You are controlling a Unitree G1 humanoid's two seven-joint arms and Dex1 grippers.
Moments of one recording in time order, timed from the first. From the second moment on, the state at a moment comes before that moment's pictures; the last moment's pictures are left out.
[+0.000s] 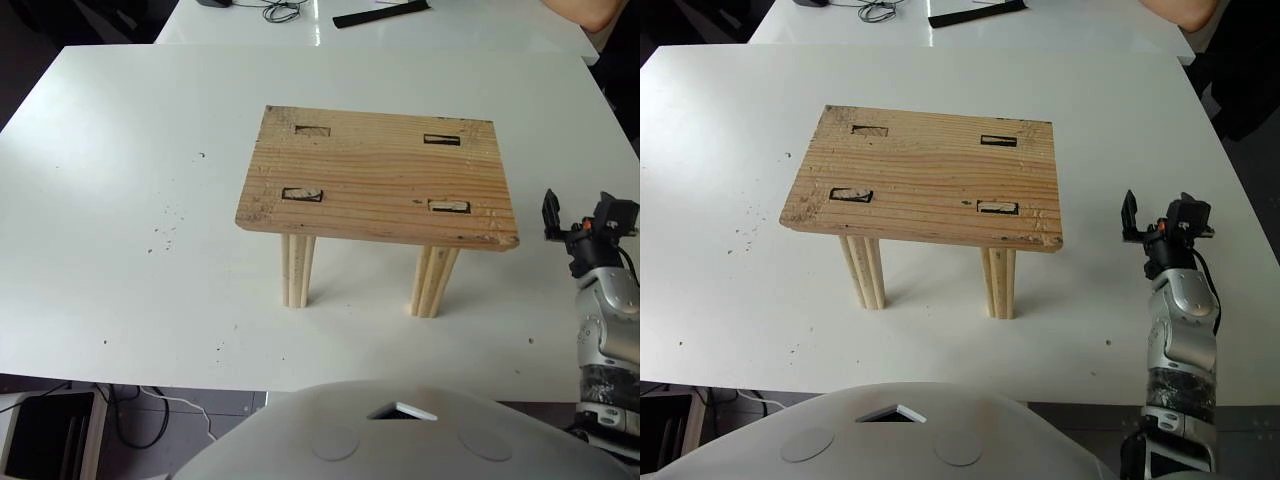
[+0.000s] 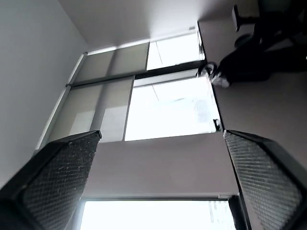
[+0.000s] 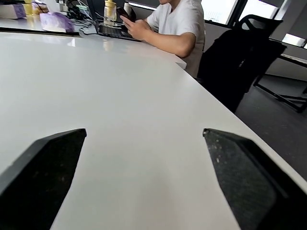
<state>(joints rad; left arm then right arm) 1.17 2.25 1.14 1.01 -0.05 -0.03 -0.08 0.27 -0.43 -0.44 0.08 0.27 -0.03 0.19</state>
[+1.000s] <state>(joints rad) -0.62 0.50 0.10 1.08 0.22 -0.11 -0.12 0.03 -0.43 -0.36 0.11 0.25 0.00 0.25</state>
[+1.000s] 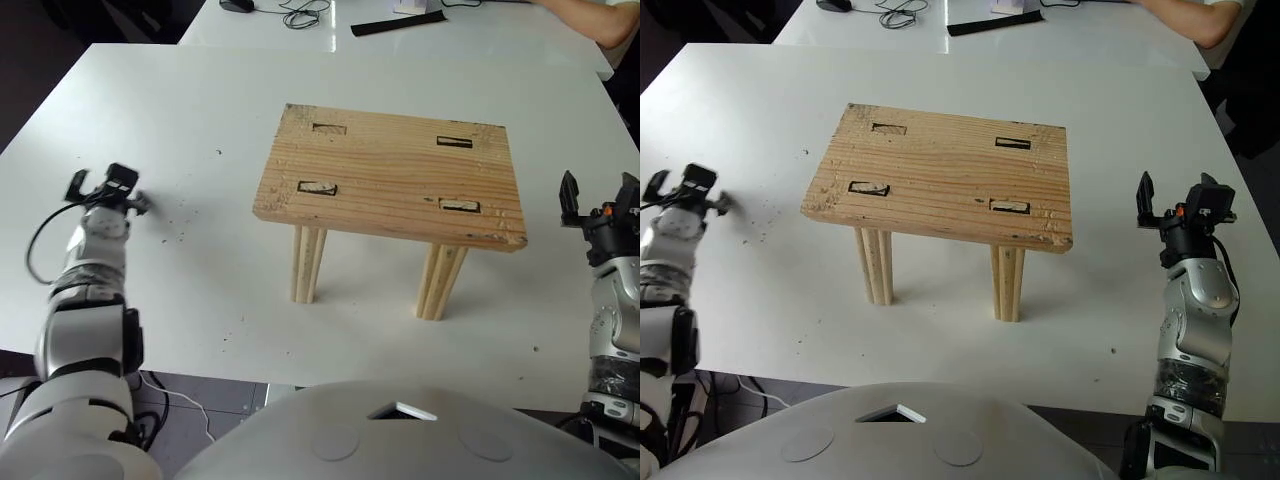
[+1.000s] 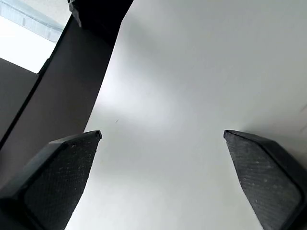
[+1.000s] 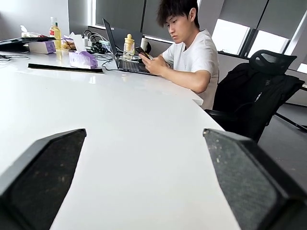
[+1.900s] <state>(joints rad) -0.35 0.12 0.15 0.80 0.02 -0.49 0.00 -0.19 -0.13 -0.14 0.45 0.06 -0.26 0.07</state>
